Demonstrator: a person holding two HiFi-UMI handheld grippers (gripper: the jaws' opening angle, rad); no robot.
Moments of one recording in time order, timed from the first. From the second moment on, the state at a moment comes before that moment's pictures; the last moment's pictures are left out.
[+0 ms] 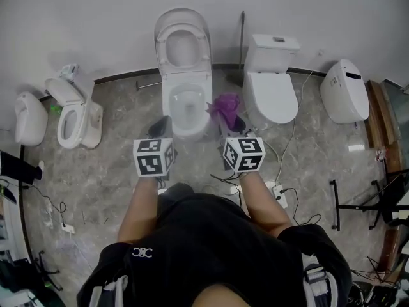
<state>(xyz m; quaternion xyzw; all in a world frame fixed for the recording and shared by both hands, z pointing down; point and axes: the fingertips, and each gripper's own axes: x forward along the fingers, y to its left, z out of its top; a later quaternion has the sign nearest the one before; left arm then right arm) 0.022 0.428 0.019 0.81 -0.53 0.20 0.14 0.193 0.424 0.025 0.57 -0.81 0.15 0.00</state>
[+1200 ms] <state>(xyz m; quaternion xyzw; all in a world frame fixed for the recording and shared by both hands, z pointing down) -0.064 0.113 0.081 0.83 -0.49 0.18 0.20 0.099 0.130 0.080 0.57 -0.80 0.15 0.12</state>
